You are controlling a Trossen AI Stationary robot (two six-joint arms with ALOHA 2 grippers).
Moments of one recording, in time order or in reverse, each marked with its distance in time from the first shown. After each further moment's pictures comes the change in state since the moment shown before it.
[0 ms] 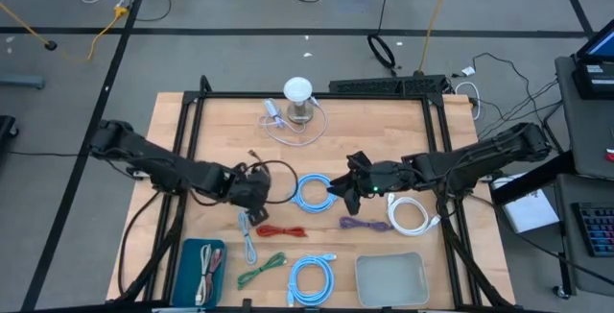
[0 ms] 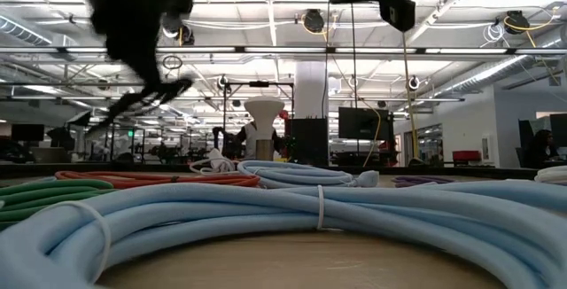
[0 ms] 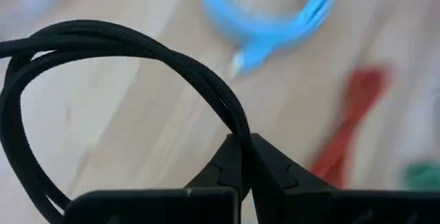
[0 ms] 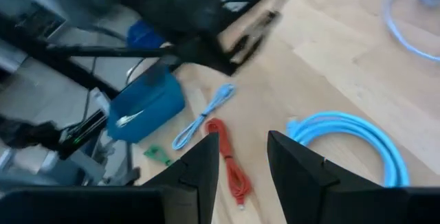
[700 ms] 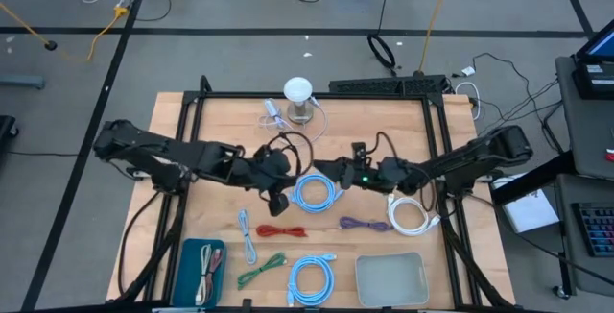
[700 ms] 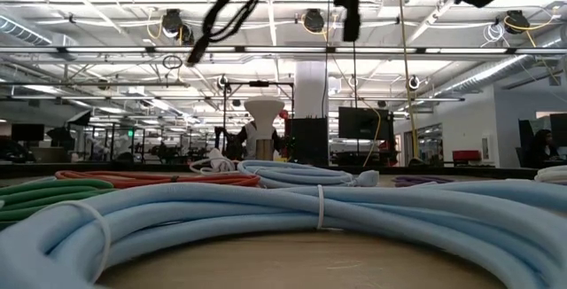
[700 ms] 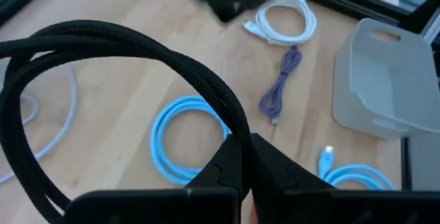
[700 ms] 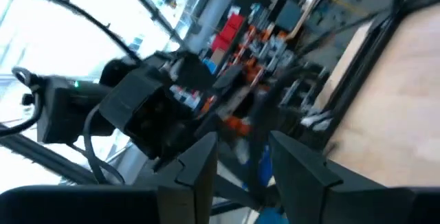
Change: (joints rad) left arm 0.083 0.066 0.379 0.047 0.039 0.192; right arm -0.058 0.209 -0.212 1.064 0.136 0.233
